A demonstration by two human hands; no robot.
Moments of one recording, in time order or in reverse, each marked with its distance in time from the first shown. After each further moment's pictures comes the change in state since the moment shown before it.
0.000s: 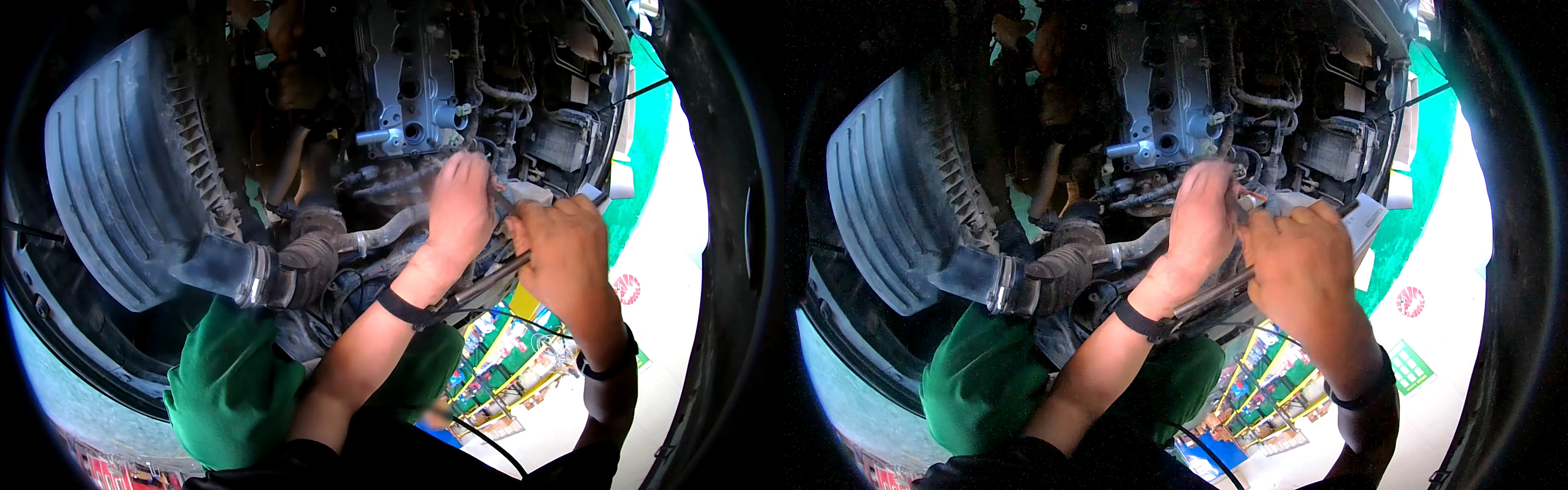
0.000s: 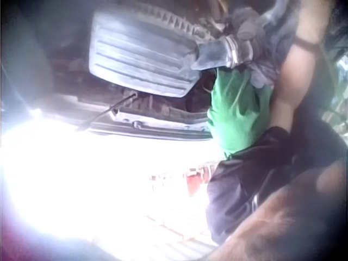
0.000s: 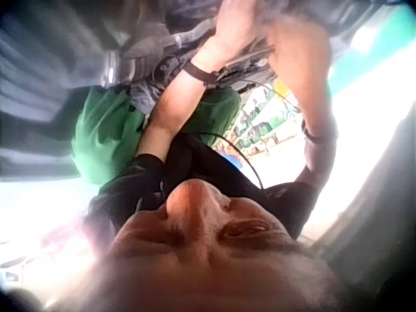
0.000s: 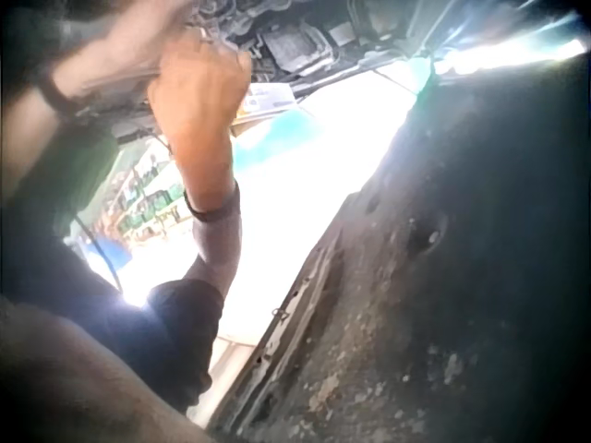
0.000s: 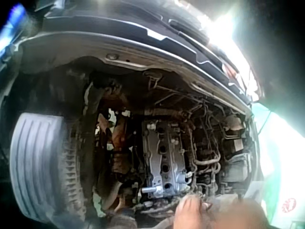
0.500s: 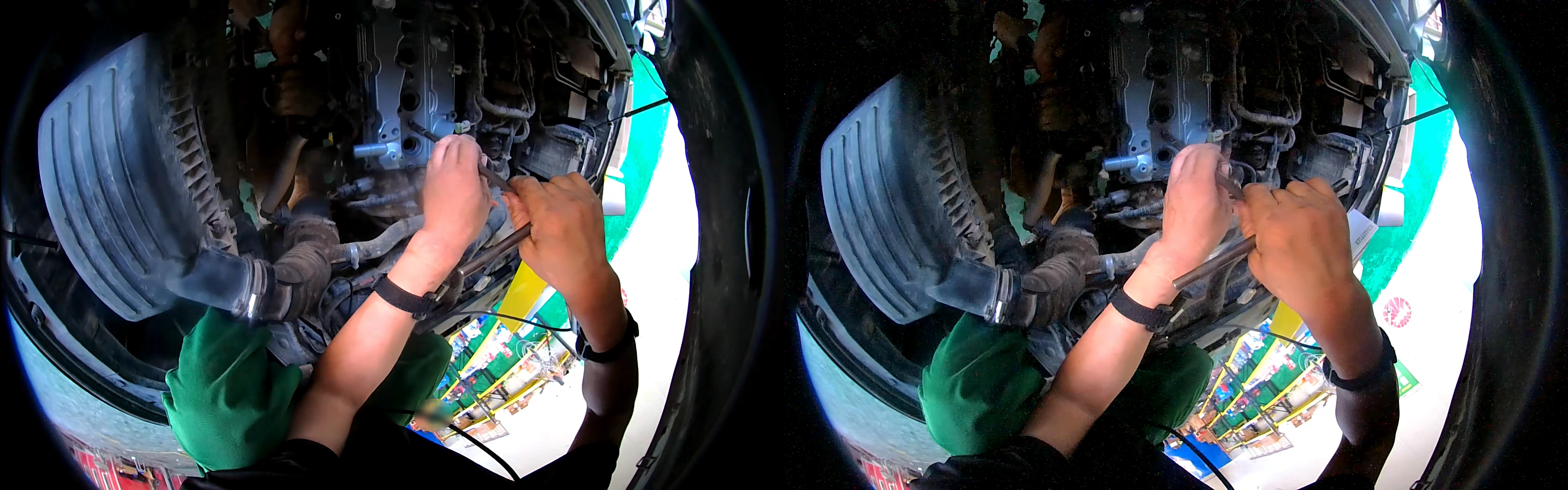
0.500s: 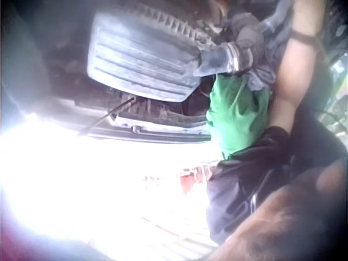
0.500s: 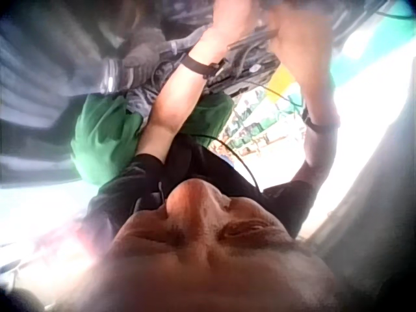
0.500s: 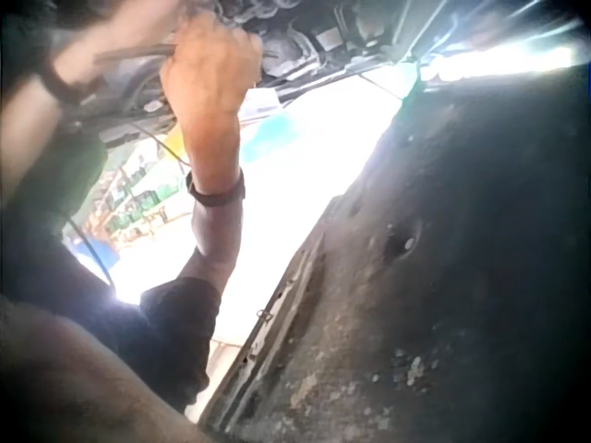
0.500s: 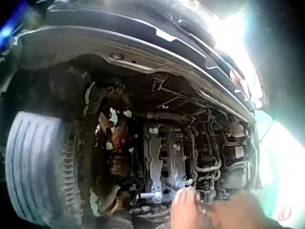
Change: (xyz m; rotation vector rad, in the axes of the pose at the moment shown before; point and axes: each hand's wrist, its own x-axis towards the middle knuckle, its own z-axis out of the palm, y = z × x) left_hand 0.040 -0.014 0.006 0.033 0.089 -0.040; right_hand 0.039 0.023 0.001 -0.035 0.126 -0.048
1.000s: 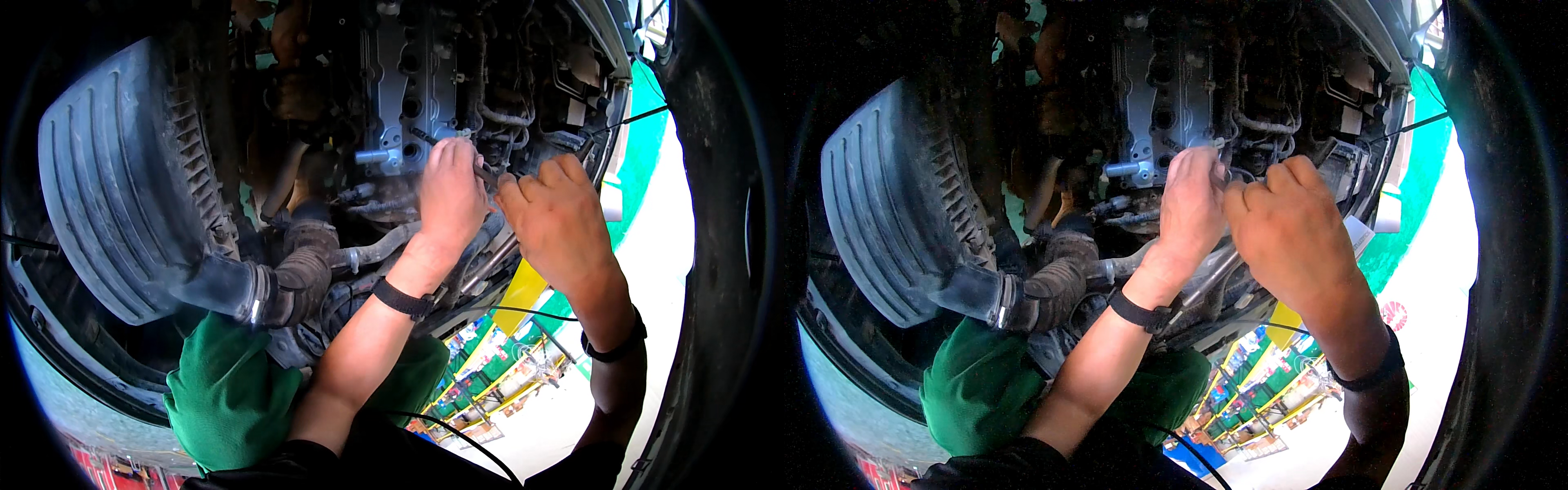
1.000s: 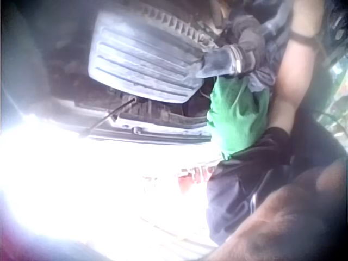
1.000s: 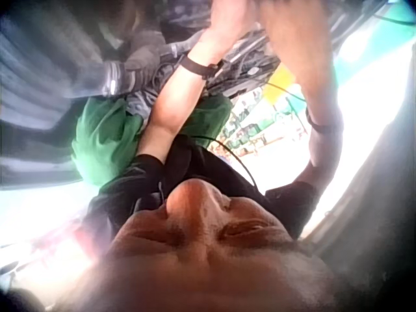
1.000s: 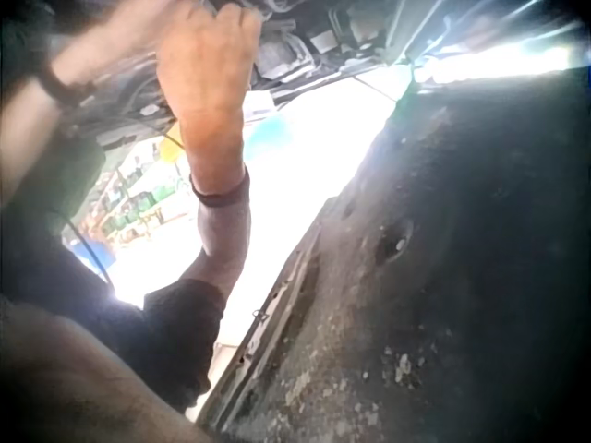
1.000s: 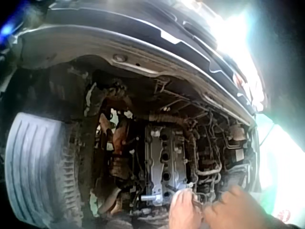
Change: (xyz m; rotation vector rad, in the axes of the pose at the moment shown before) left_hand 0.010 -0.002 -0.002 -0.002 0.036 -0.043; right_hand 0.025 0.000 -0.011 -0.234 -0.023 -0.264
